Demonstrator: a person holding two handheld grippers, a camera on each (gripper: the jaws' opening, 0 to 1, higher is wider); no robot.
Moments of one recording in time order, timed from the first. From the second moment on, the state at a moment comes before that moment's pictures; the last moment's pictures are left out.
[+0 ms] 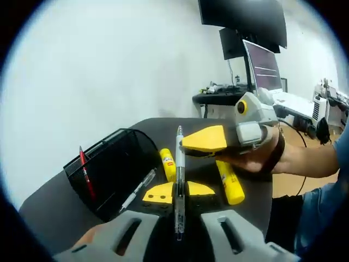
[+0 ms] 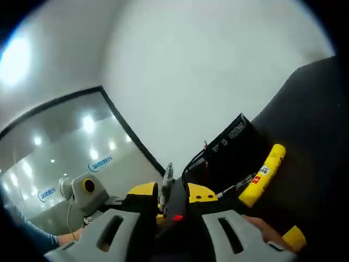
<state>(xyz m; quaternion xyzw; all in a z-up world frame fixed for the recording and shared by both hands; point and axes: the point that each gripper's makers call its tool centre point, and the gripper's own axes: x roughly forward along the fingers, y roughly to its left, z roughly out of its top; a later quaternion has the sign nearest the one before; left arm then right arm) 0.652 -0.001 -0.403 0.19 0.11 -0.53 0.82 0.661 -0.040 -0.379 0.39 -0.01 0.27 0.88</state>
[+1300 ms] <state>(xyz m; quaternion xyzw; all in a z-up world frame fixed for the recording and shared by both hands) 0.658 0.017 -0.396 0.13 0.09 -0.56 0.81 0.661 -0.044 -0.361 0.33 0.00 0.25 0.91</state>
